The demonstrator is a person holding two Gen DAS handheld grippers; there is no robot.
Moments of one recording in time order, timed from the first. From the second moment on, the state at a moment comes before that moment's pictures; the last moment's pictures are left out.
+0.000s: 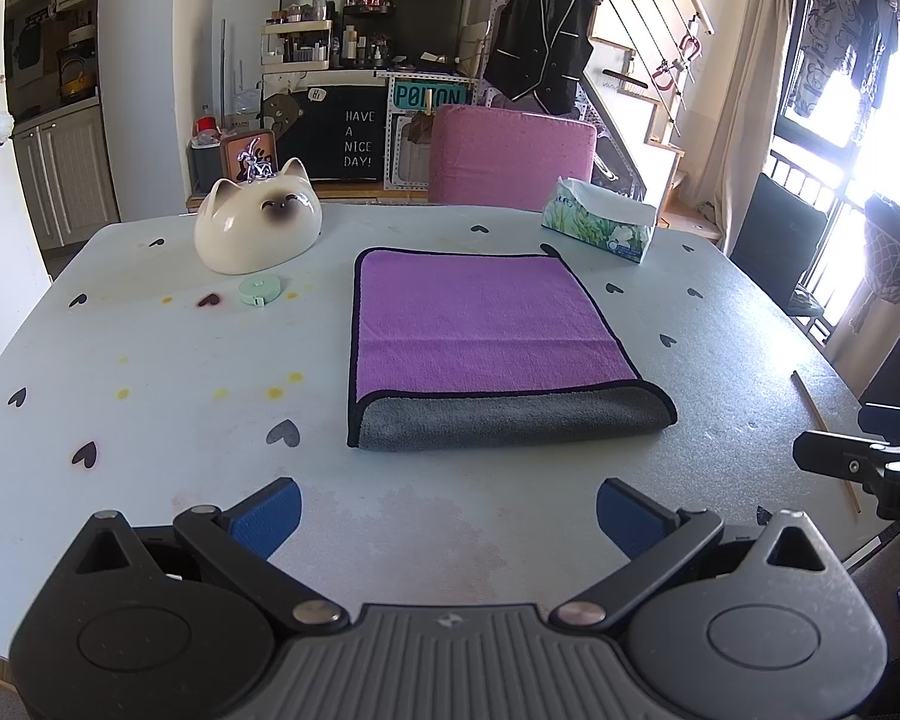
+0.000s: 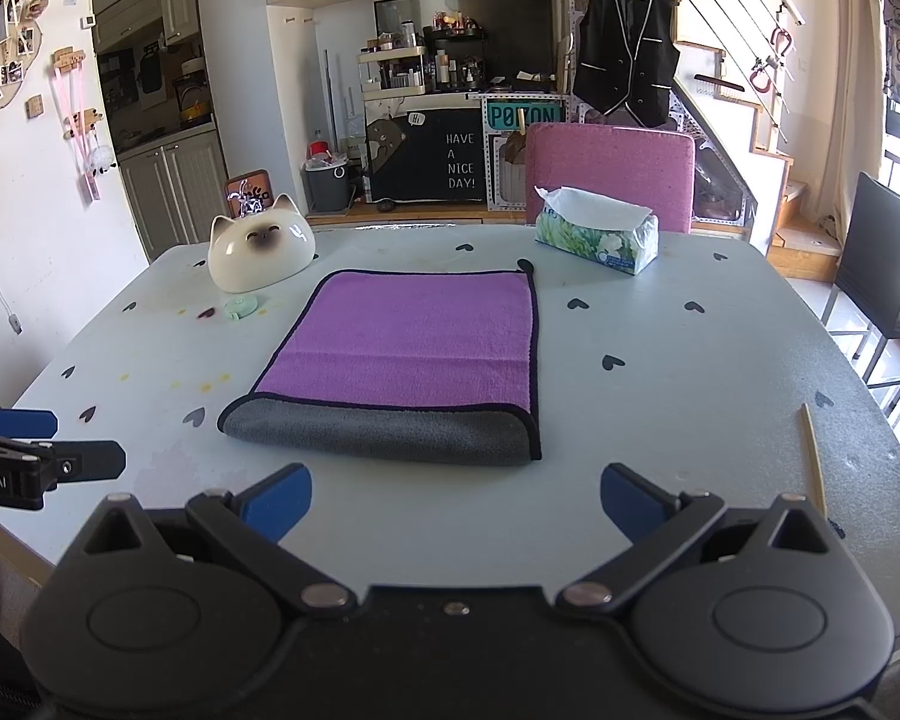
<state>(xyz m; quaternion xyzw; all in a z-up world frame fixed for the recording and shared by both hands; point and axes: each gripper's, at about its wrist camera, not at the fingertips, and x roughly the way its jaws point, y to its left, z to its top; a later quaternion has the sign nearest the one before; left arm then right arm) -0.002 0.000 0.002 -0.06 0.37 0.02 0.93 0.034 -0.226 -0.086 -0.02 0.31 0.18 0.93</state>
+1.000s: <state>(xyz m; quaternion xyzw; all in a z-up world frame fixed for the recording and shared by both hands) -0.003 -0.001 0.000 -0.06 0.37 0.02 0.93 0.036 -0.227 -0.087 -0.02 0.32 0.18 0.93</state>
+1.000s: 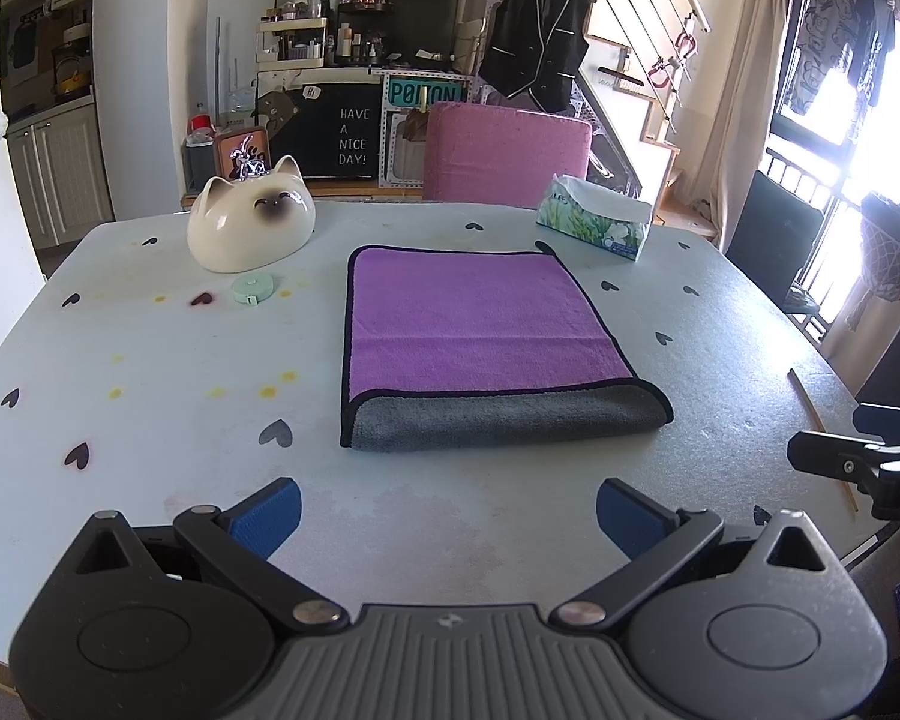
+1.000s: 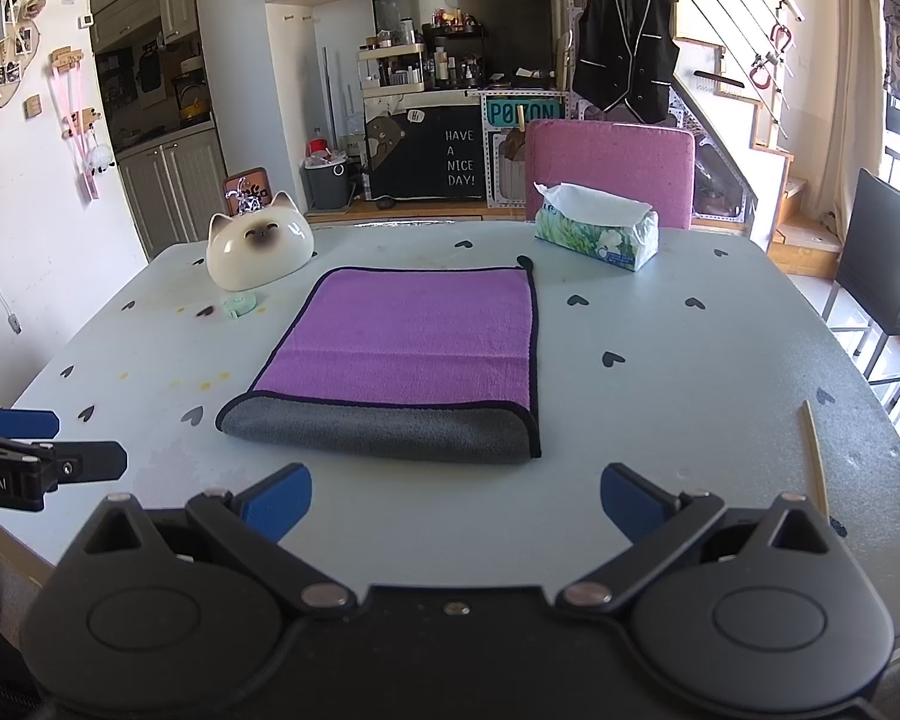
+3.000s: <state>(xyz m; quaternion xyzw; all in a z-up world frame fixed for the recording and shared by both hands) 0.157 0.053 -0.092 -0.10 0.39 0.04 0.91 0.212 -0.224 -0.182 0.05 0.31 0.21 0.93</state>
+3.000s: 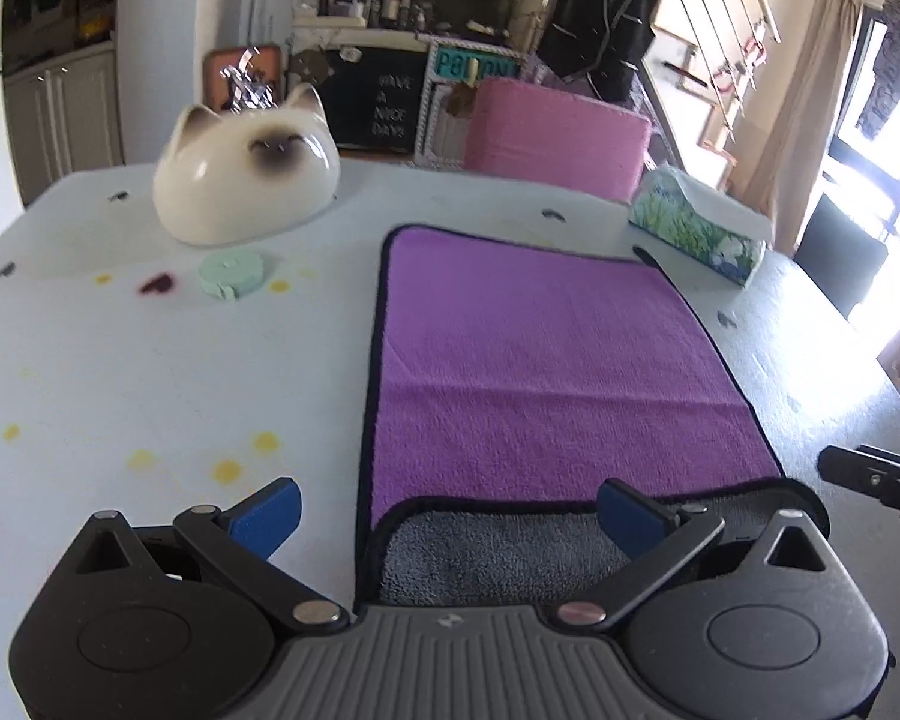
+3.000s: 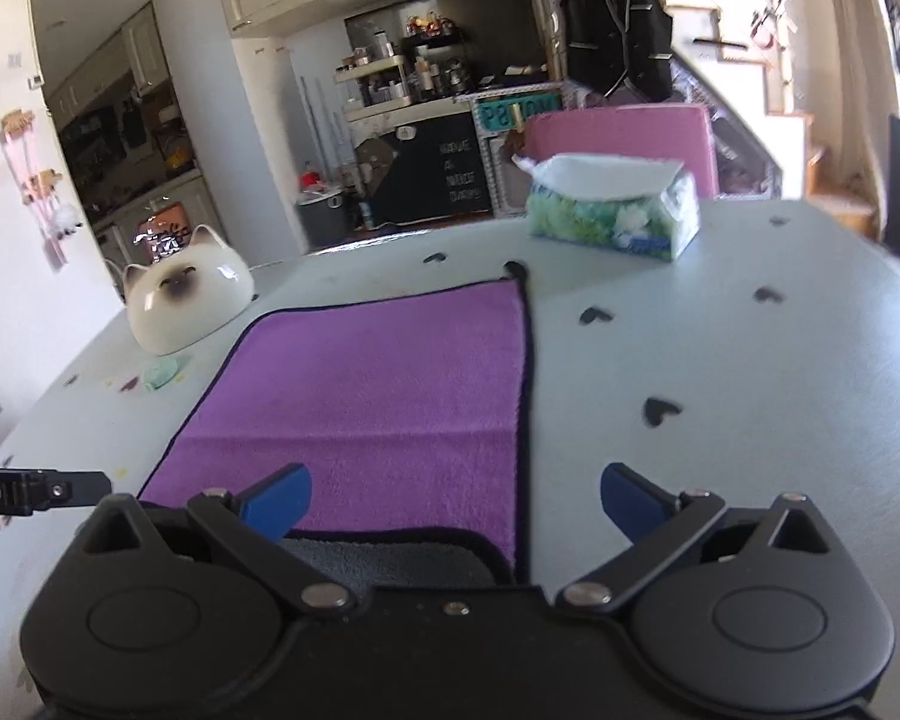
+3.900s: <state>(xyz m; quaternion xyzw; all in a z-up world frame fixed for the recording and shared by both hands) 0.161 0.091 -0.123 -0.22 0.38 -0.05 0.90 0.222 -0.242 -0.223 0.11 0.37 0.27 0.88</state>
